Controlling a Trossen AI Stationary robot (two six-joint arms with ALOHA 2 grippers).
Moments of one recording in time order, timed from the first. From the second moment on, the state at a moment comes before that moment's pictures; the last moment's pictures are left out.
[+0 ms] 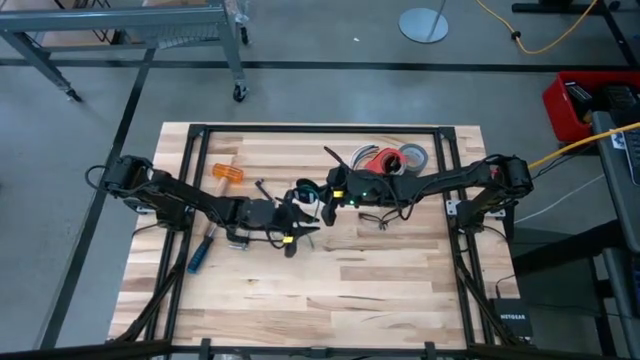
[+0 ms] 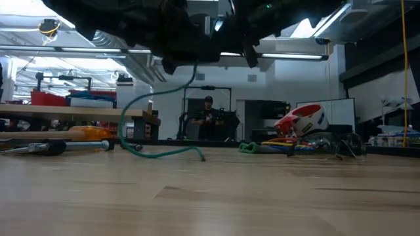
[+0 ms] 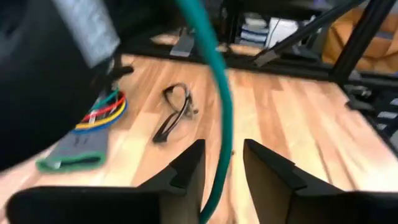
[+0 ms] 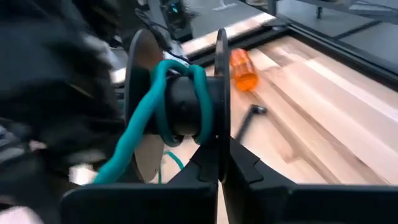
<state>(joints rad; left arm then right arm) -0.18 1.53 0.70 0.55 -0.23 -0.17 0.00 1.59 1.01 0.24 0.16 0.36</state>
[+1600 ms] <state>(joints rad) -0.22 1.53 0.70 0.37 -0.27 -0.28 -0.02 1.58 1.00 0.21 0.07 0.31</state>
